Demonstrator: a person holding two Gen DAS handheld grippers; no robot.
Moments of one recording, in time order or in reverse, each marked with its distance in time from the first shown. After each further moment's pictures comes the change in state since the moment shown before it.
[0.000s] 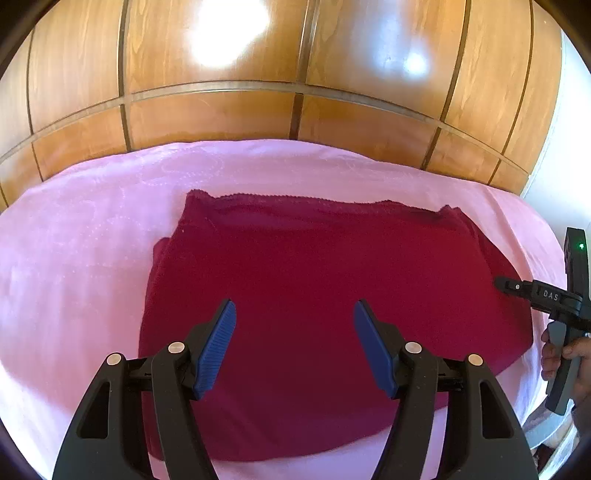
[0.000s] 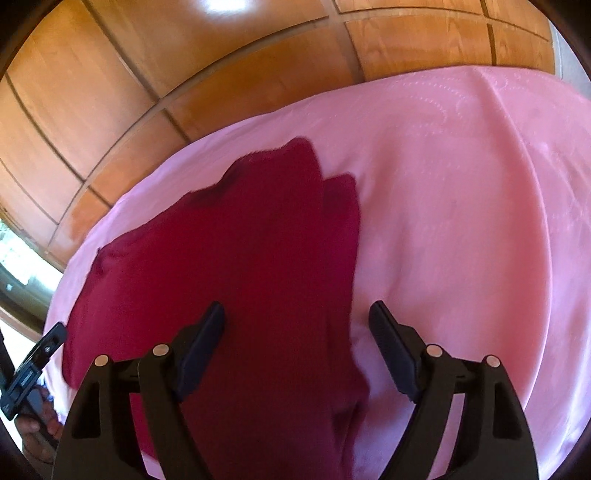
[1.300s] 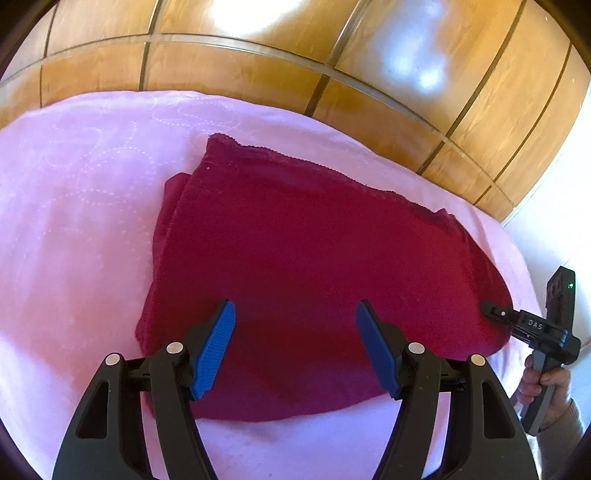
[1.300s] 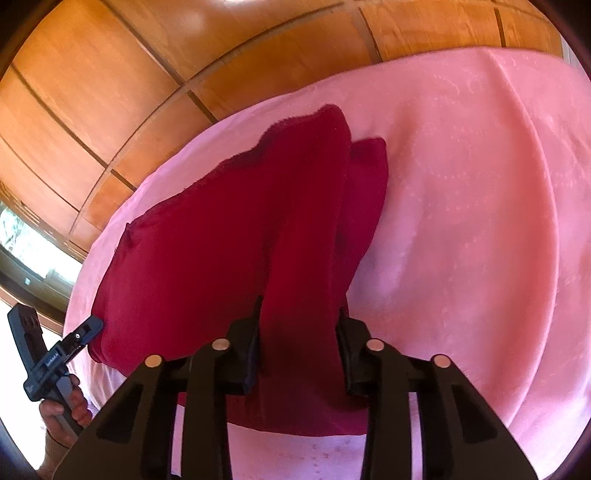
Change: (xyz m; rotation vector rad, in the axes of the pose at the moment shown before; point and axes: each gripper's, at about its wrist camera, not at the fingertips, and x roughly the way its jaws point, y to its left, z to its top) left arm -0.007 0.049 -0.025 -0.203 0.076 -0.152; right arm -0.022 0.023 -0.011 -0.026 0.055 0.058
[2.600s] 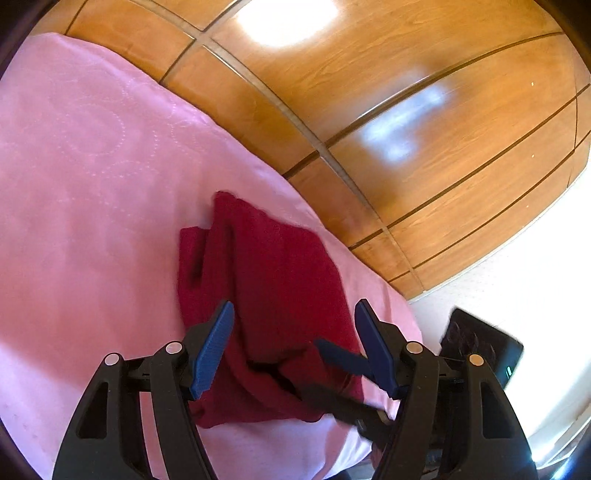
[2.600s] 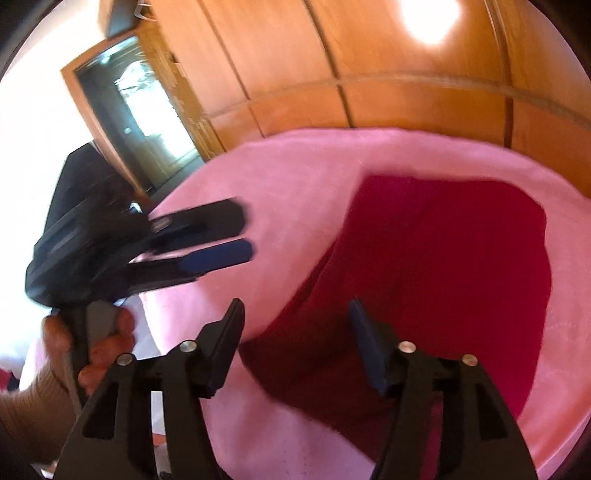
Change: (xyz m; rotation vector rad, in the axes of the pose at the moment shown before) left arm -0.072 0.078 0.042 -0.305 -0.108 -0.384; right arm 0.064 0.287 -0.041 -0.613 0.094 0.393
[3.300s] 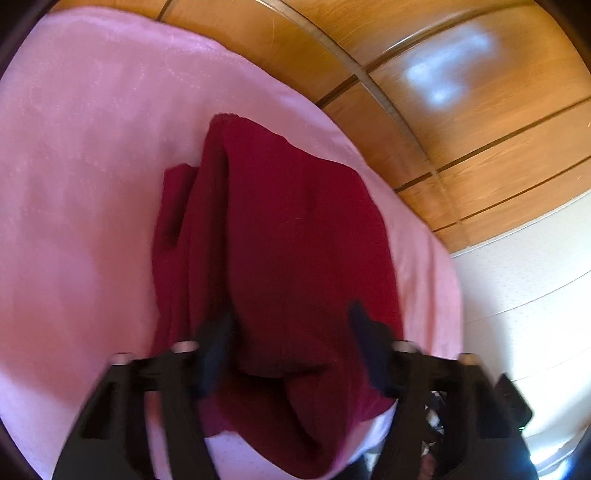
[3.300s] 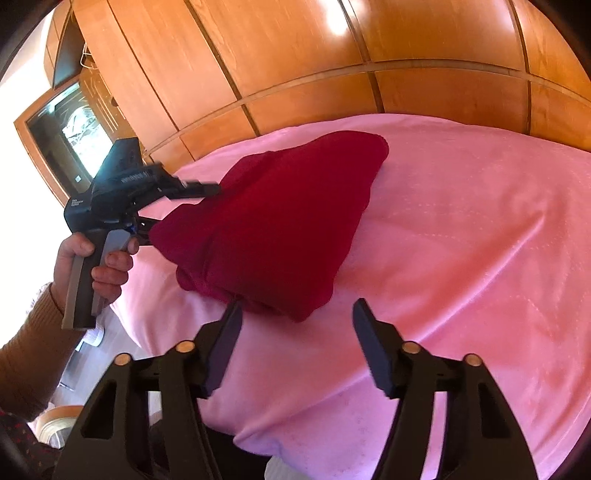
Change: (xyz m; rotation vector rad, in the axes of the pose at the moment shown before) left arm 0.086 -0.005 0.002 0.003 0.257 0.216; right arm -0.092 -0.069 -0.088 0.216 -0.083 -0.192
